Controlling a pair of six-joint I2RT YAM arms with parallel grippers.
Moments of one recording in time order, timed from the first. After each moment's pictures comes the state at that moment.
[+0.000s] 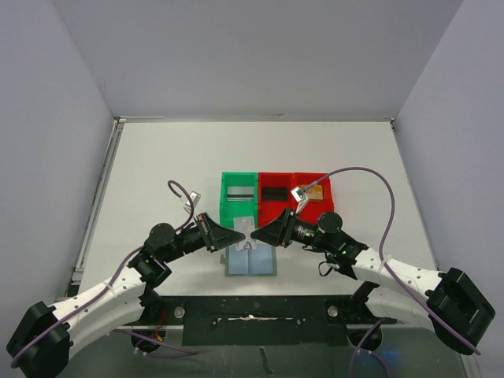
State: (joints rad) left arm -0.72 0.78 0.23 0.55 0.38 -1.23; right arm 0.77 1.02 0.35 0.57 -0.42 1.00
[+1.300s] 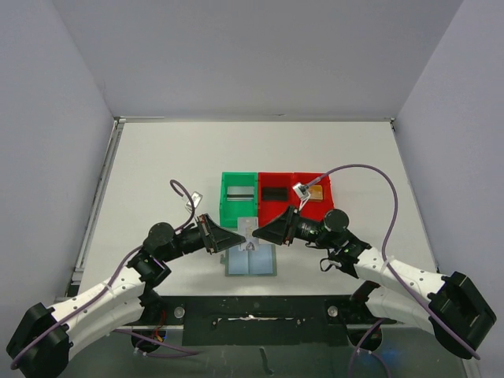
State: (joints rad) left arm -0.72 0.77 0.24 0.54 0.44 -1.19; right arm 0.73 1.00 0.37 0.64 -0.54 1.02
